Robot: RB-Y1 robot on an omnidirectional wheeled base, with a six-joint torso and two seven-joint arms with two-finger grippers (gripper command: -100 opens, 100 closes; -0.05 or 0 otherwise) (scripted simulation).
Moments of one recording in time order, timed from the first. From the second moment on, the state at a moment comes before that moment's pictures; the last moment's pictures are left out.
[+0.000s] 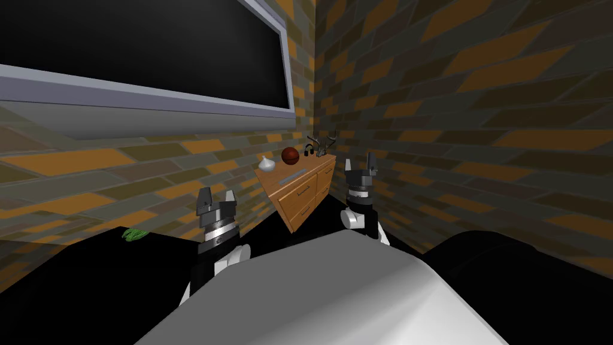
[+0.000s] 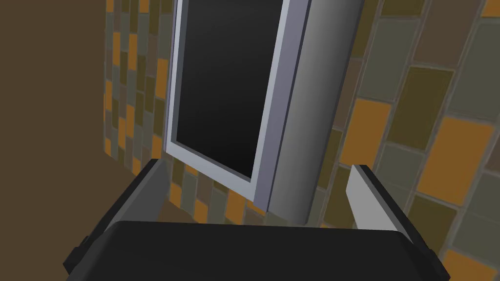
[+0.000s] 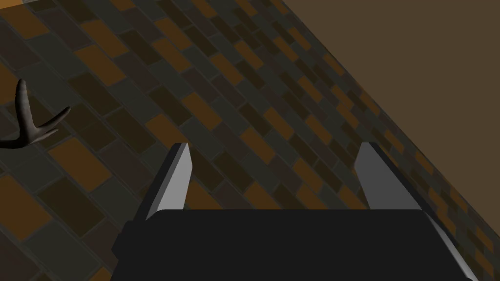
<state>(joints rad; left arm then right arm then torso) 0.55 -0.02 0.05 -2.26 0.07 -0.50 -0.08 0.46 0.03 -0.02 -2.37 -0.07 -0.58 -0.08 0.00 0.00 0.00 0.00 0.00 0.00</state>
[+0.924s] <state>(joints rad) 0.33 0.14 0.04 -2.21 0.06 -0.27 -0.01 0.46 0.03 -0.02 -2.37 -0.07 -0.58 -0.08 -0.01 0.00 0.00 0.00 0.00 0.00</state>
